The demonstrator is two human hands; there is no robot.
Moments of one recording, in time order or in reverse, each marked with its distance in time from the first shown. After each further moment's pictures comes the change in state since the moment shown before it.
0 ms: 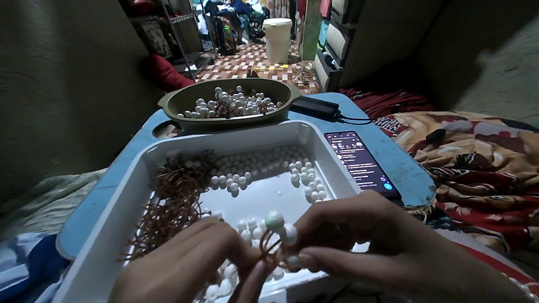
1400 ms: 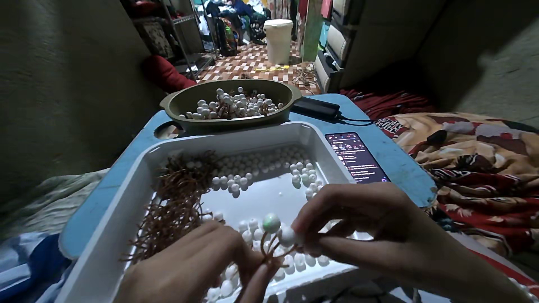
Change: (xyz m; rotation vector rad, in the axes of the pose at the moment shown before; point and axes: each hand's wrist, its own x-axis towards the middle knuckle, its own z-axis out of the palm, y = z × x) left_hand -0.001 0.002 -0.001 0.033 -0.040 -0.037; right_hand 0.001 0.000 -0.003 -0.037 0.114 -0.036
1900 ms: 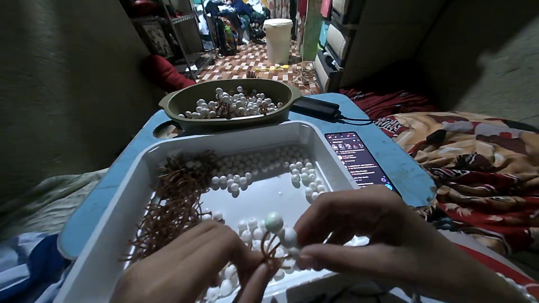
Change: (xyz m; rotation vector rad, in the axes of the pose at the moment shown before) left_hand 0.000 -0.003 0.001 -0.038 0.024 0.029; right_hand 0.000 0.002 0.004 0.013 -0.025 -0.014
